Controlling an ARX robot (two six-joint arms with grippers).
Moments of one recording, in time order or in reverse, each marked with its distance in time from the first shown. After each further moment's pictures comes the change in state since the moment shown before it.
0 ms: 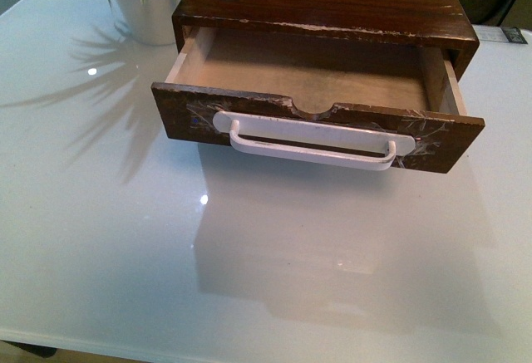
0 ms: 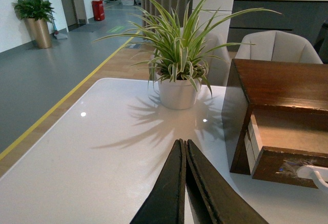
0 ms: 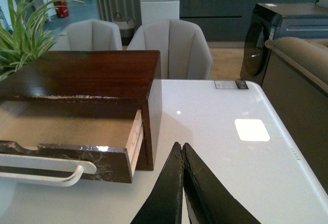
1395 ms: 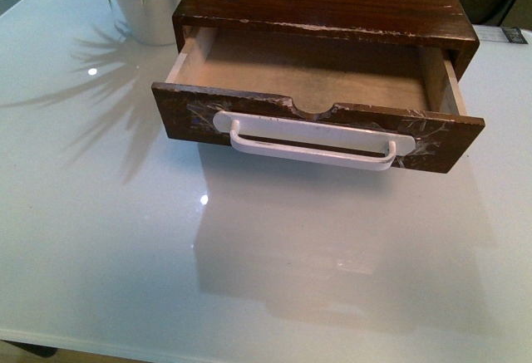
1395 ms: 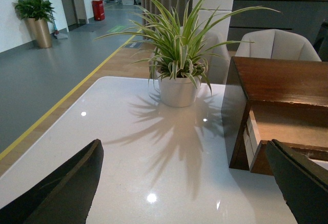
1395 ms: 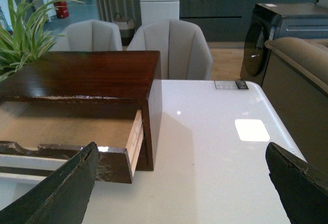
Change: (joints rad) left arm 0.000 -0.124 0.000 -0.111 0.000 0.002; right arm 0.000 -0.001 0.000 0.000 0.000 0.000
